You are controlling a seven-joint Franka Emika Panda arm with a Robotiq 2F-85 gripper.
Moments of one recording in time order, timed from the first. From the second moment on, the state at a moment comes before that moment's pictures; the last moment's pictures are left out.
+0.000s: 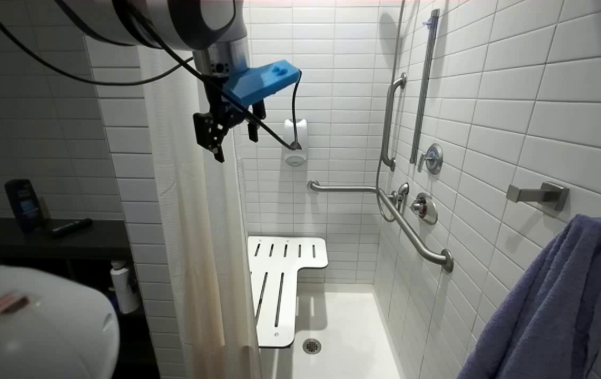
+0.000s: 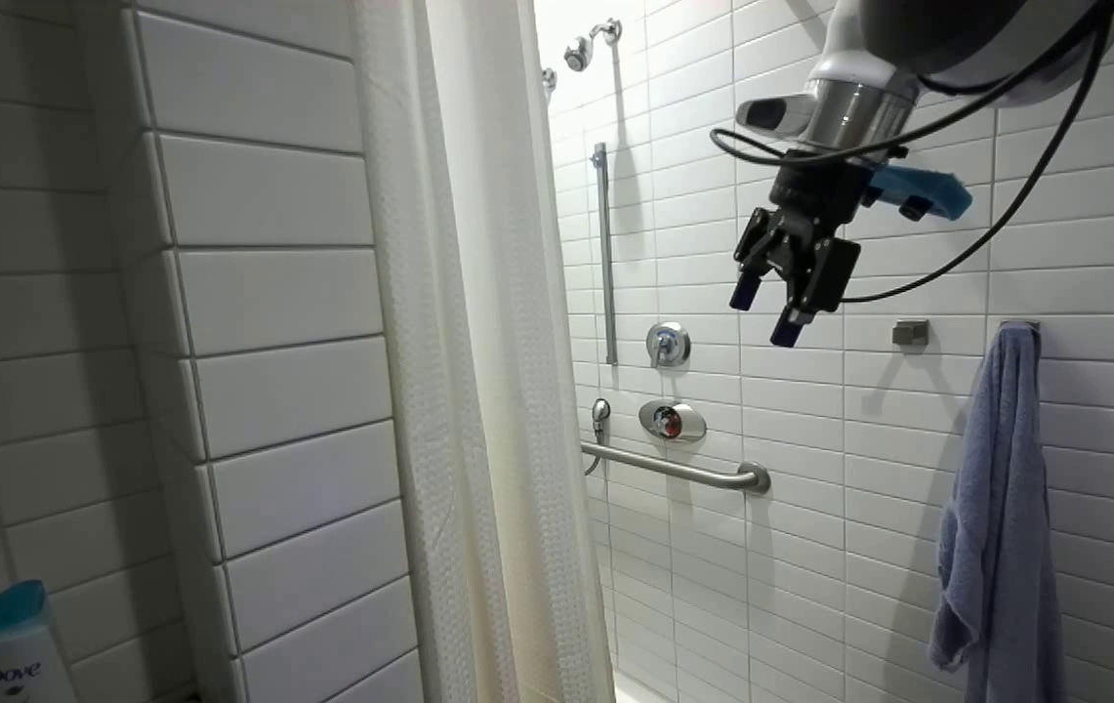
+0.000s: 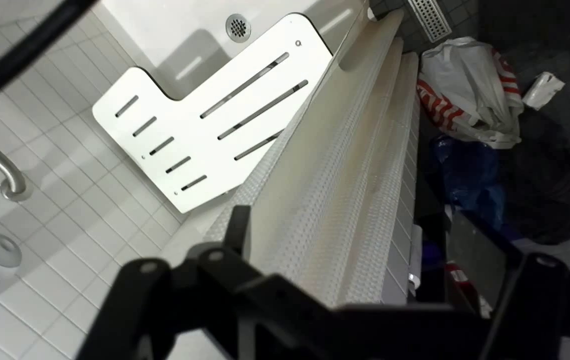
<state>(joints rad) 0.26 -0.63 -0.19 -2.55 0.01 2.34 -1.20</state>
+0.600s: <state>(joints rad) 0.29 -0.63 -0.25 -2.57 0.12 2.34 -1.59</state>
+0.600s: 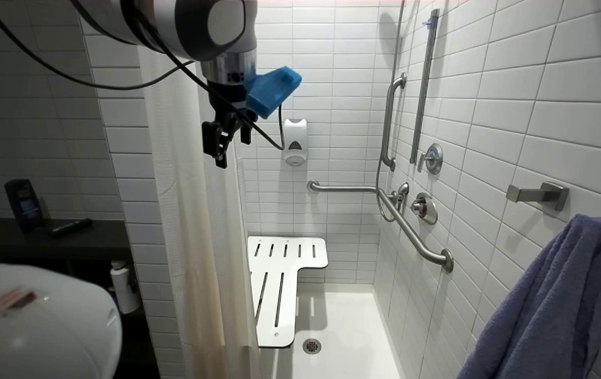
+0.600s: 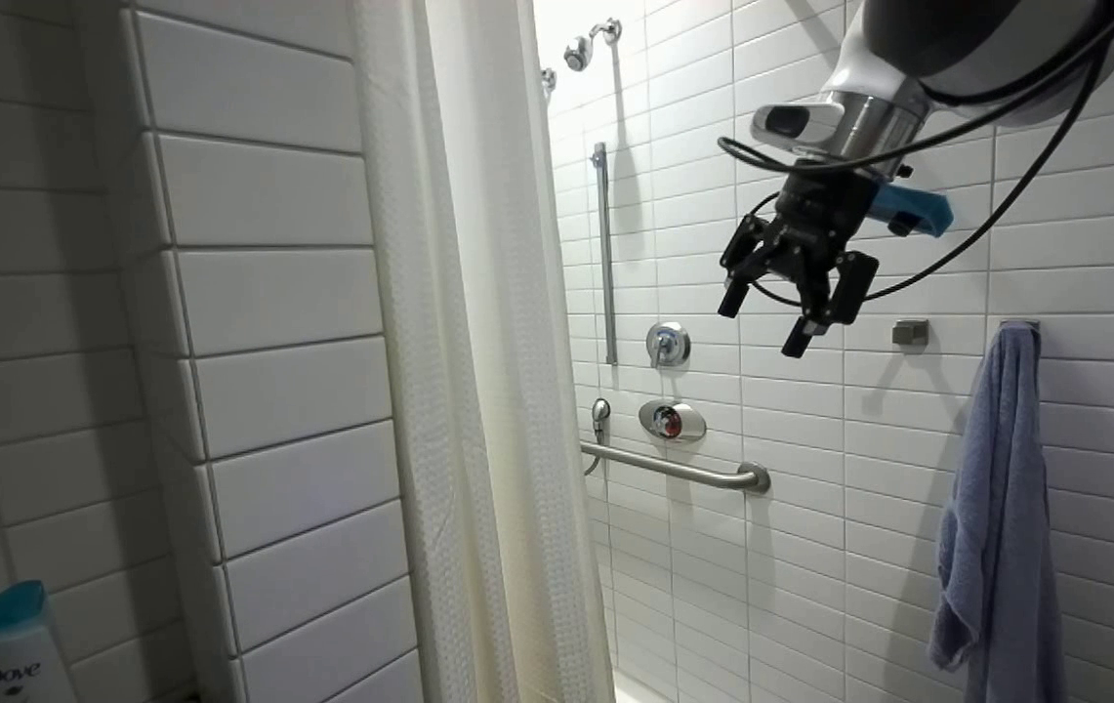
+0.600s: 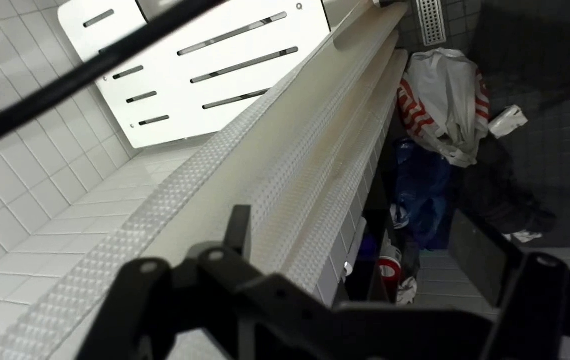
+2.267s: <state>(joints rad) 0.27 -0.63 -0.24 -2.57 0.09 2.25 -1.92</state>
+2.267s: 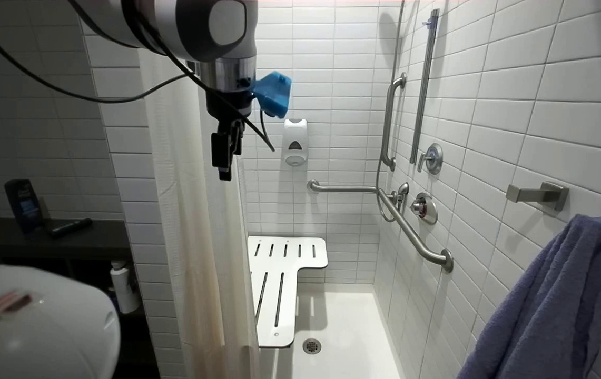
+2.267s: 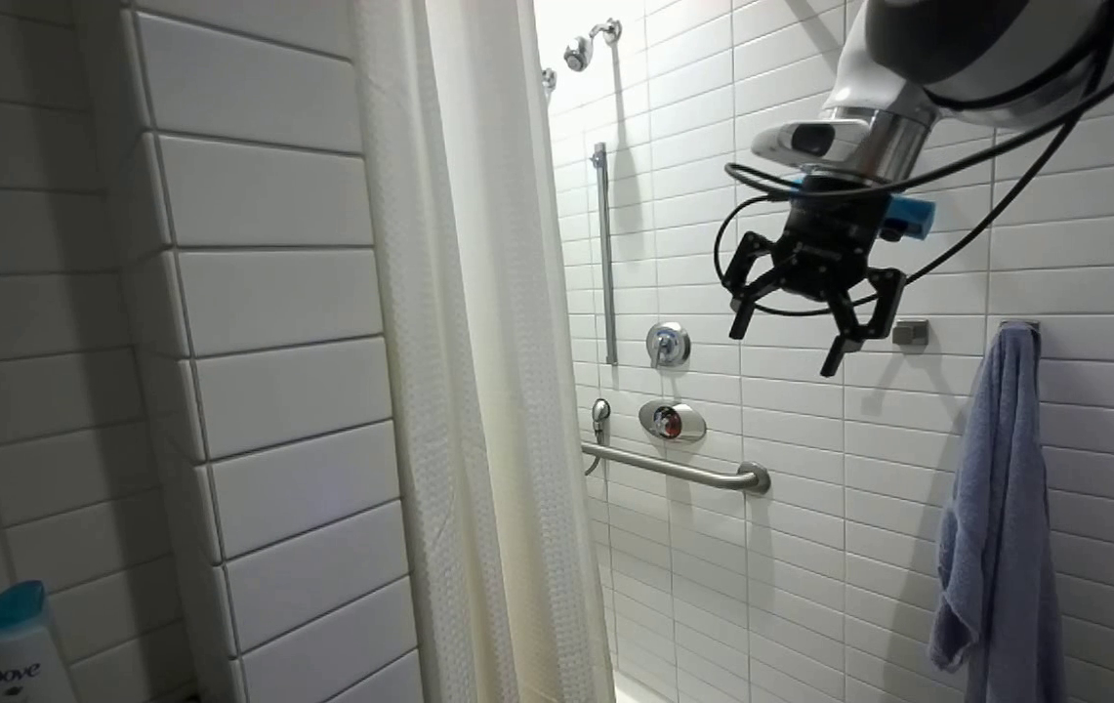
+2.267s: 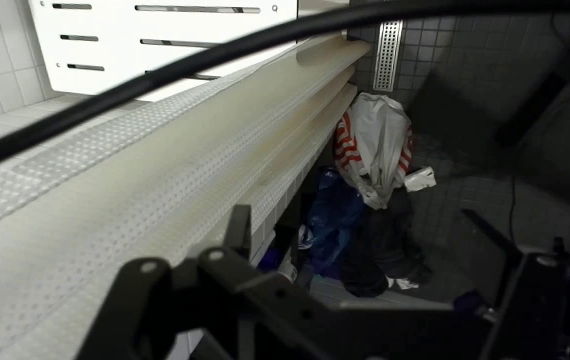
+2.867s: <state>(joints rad) 0.16 -0.63 -0.16 -2.56 -0.07 2.18 -1.97</state>
